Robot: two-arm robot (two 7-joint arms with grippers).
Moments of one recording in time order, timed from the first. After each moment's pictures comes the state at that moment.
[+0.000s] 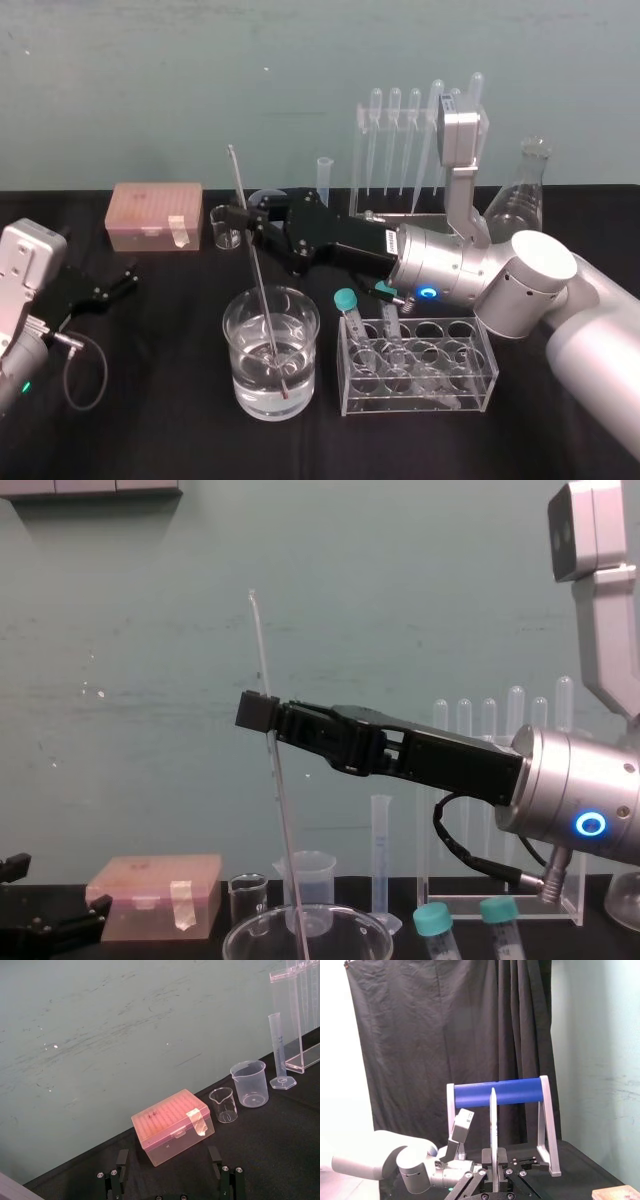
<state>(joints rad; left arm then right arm) -0.20 0.60 0.45 -1.41 -0.25 -0.12 0.03 0.63 0.32 -0.67 -1.15 0.82 -0.14 1.03</state>
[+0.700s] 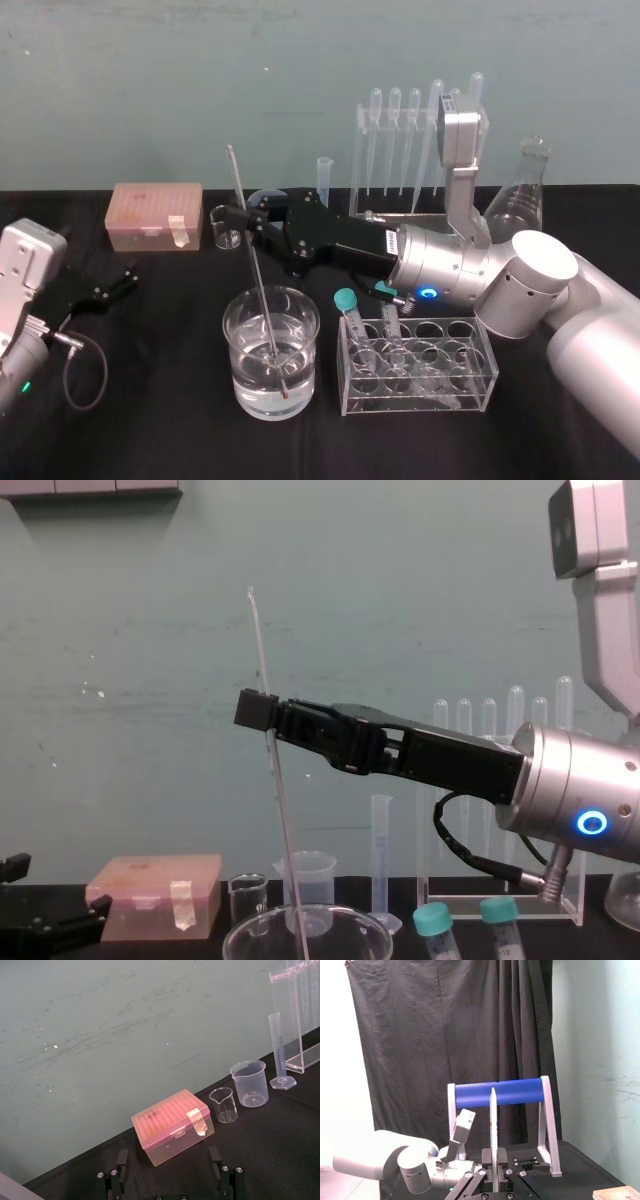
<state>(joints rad) -0.20 0.60 0.45 -1.41 -0.25 -0.12 0.03 0.62 0.32 -0.67 -1.16 0.82 -0.14 1.03</state>
